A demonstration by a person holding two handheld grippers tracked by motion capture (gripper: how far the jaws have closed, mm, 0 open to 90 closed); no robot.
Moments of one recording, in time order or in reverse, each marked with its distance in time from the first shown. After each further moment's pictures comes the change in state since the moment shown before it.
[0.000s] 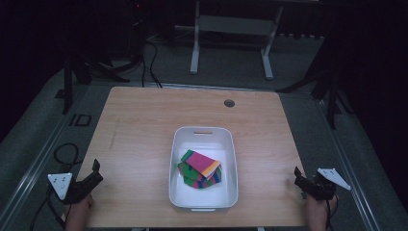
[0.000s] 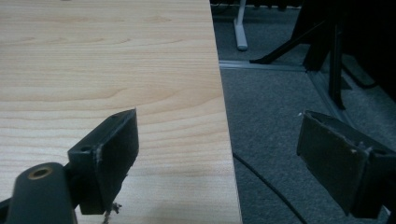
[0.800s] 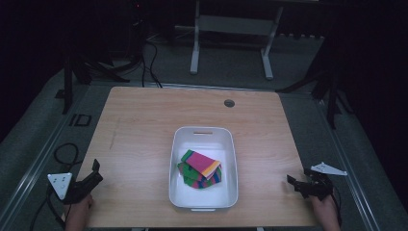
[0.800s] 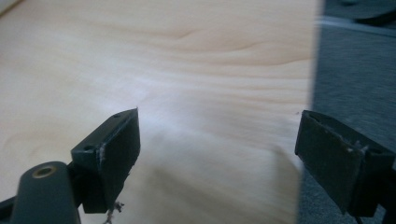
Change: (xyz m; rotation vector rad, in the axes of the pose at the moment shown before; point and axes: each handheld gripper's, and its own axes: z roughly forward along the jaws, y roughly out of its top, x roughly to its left) left arm 0.000 0.000 0.000 0.005 0.003 -0.003; right arm -0.013 0.007 0.016 0.242 0.375 -0.141
